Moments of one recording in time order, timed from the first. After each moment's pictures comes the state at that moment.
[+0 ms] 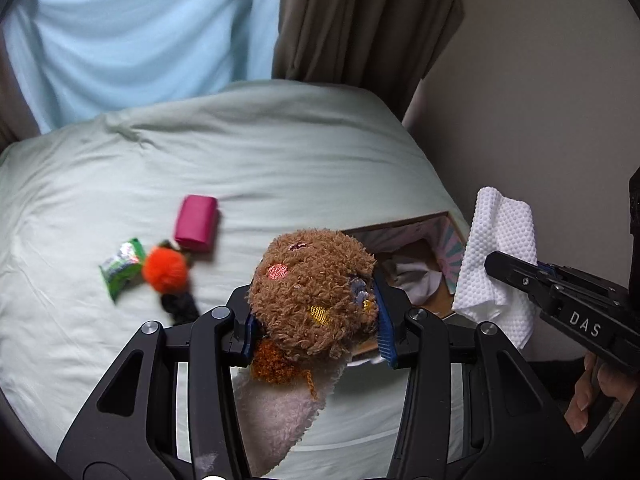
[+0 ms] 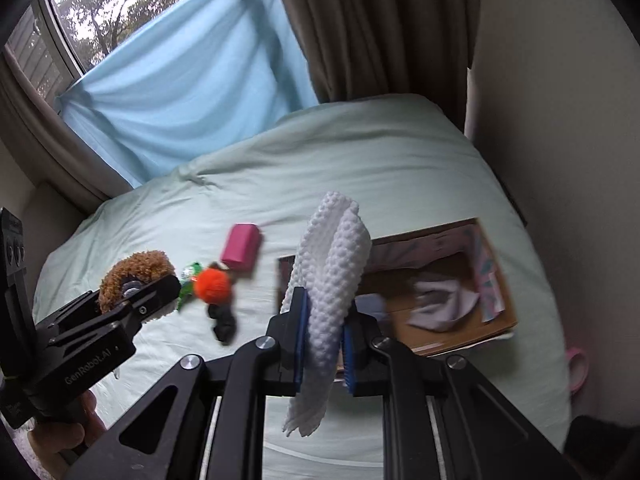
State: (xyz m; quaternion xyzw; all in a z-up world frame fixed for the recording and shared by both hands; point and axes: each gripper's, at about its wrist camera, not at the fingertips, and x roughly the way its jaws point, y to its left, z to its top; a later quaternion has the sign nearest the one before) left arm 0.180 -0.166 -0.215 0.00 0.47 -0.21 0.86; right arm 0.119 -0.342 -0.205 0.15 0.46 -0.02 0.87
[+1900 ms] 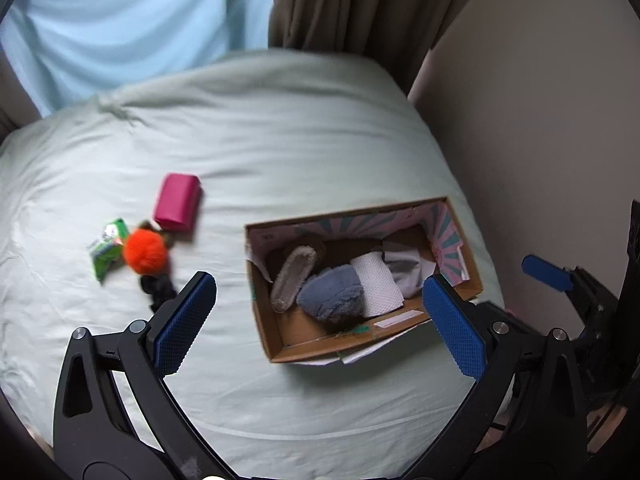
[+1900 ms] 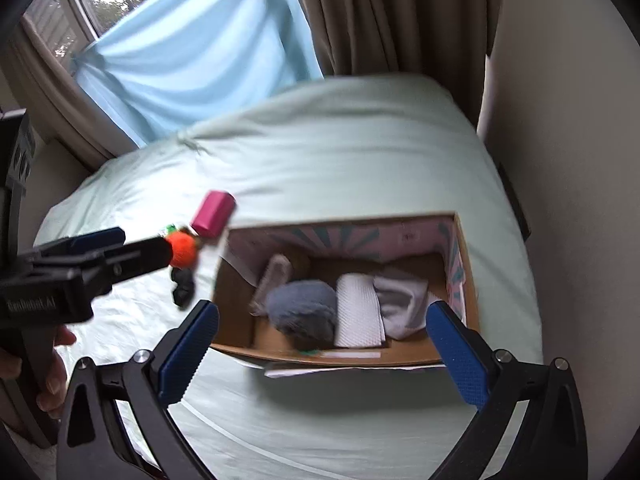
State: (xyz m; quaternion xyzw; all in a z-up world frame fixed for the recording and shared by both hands) left arm 0.189 -0.213 -0.211 0.01 0.51 -0.18 0.84; right arm 0.117 -0.387 -0.231 0.10 0.47 0.04 0.88
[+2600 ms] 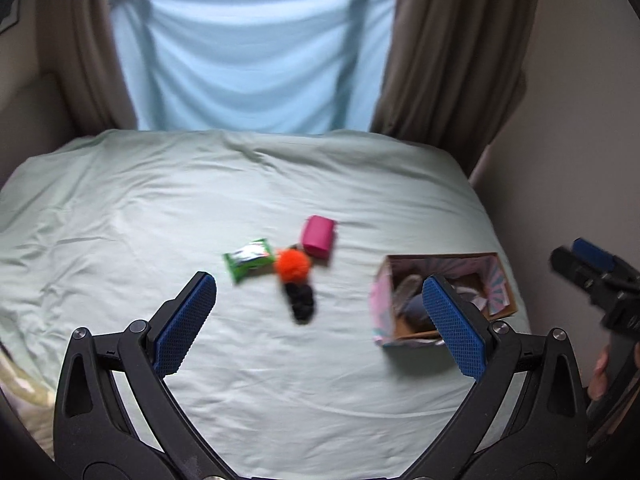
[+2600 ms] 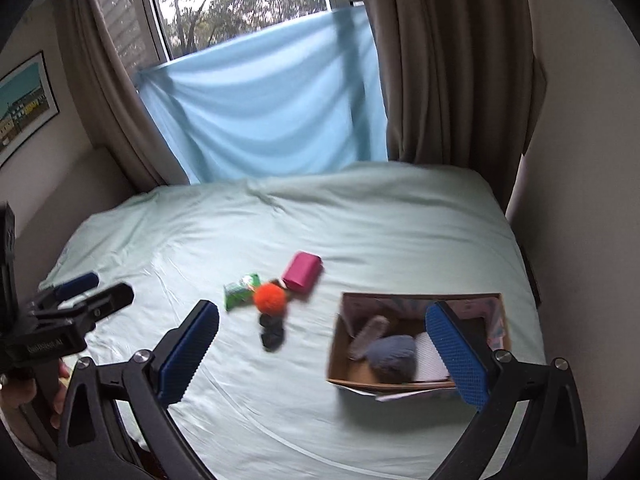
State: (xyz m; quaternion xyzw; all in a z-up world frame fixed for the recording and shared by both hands) left arm 0.088 0.014 -0.104 -0.04 0.40 -0.06 0.91; right arm 0.064 -0.234 -0.104 0.07 0.36 0.07 0.93
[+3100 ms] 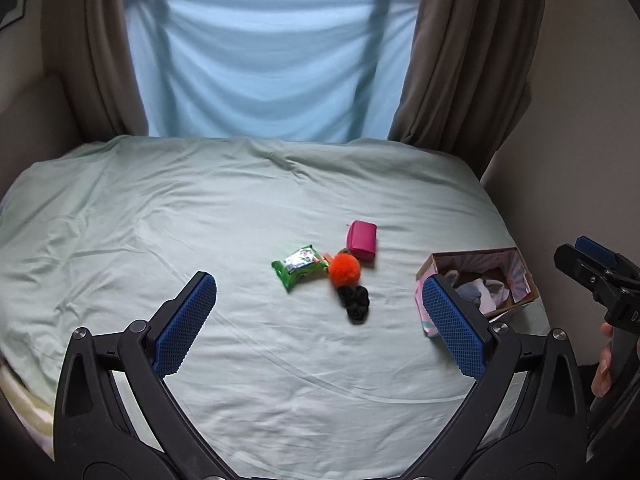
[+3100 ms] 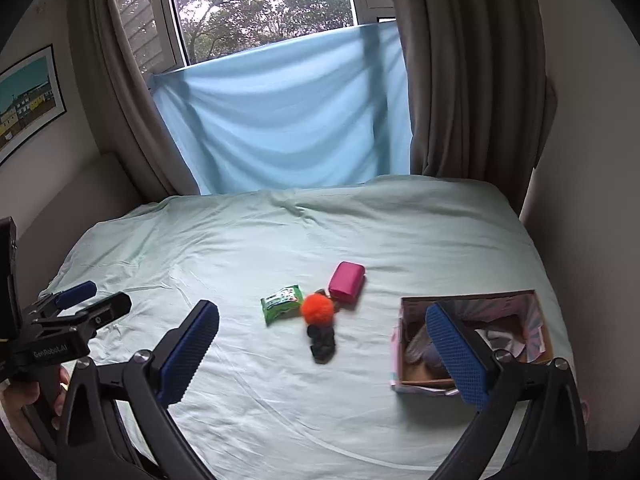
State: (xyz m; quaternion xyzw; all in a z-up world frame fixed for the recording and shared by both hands) left arm 0.091 0.143 -0.111 -0.03 0.38 -0.09 0.92; right arm 0.064 -0.119 -0.107 0.06 0.35 0.05 0.93
